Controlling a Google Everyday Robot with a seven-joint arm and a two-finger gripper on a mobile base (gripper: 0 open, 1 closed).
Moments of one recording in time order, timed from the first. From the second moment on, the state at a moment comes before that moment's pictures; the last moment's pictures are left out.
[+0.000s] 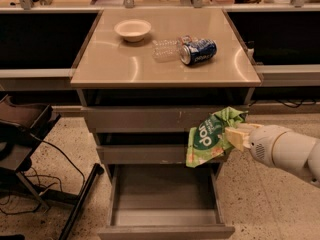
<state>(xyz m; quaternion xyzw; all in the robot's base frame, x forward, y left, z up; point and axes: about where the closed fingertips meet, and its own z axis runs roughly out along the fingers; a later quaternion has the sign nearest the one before) 0.504 -0.207 0.773 -0.16 0.85 0.14 0.48</state>
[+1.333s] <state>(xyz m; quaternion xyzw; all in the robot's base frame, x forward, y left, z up) 0.552 -0.260 0.574 -0.10 0.89 0.12 0.43</state>
